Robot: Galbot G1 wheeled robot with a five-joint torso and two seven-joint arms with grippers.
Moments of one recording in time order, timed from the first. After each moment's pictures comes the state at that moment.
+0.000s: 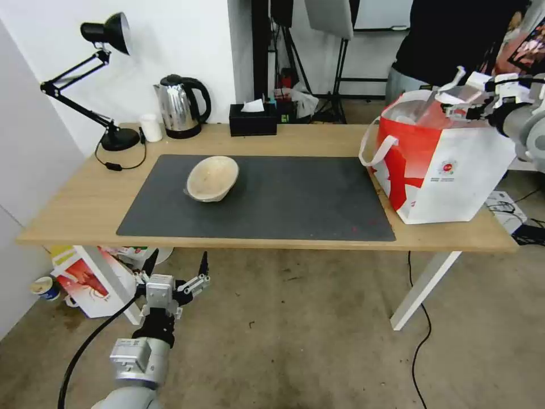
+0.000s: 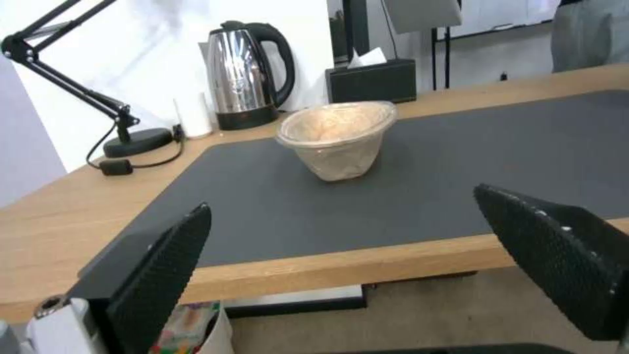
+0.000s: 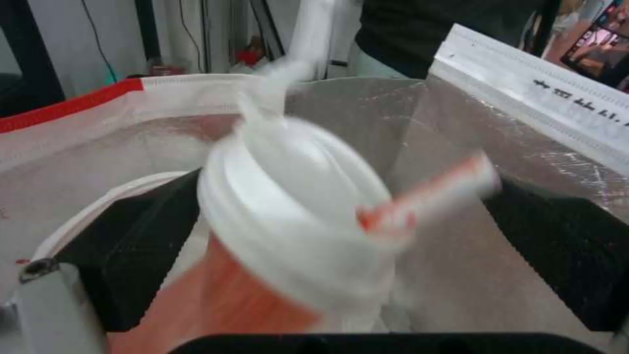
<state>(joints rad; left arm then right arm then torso) 1.80 -1.50 -0.55 -2.30 0.00 0.00 0.00 -0.21 0.44 -0.08 1.49 1.14 -0.50 0.18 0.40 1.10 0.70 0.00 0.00</state>
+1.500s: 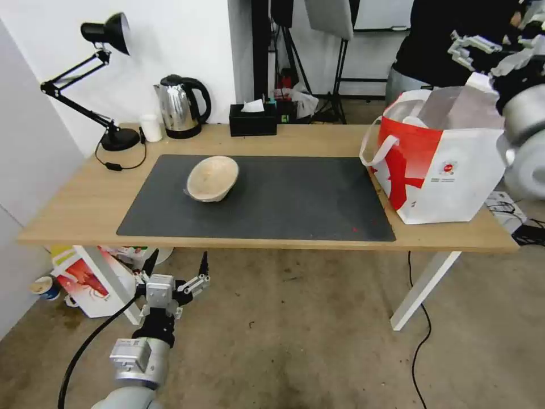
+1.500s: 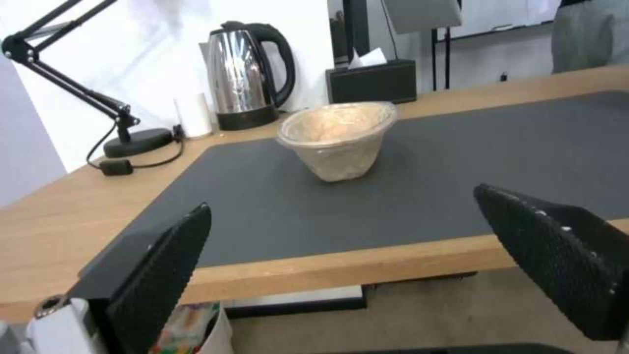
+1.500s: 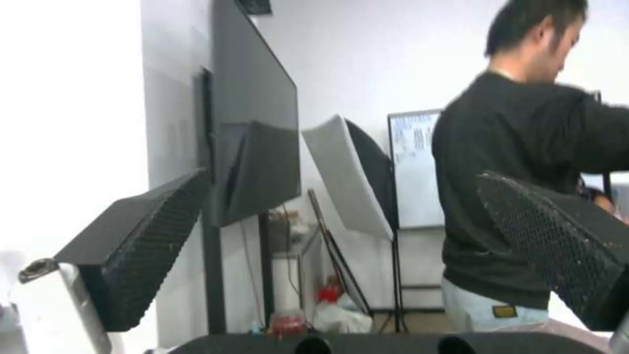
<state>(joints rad) 1.80 -1.50 -0.55 -2.30 0.00 0.00 0.00 -0.74 0.48 0.39 2.20 1.09 -0.02 0.57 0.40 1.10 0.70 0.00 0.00</state>
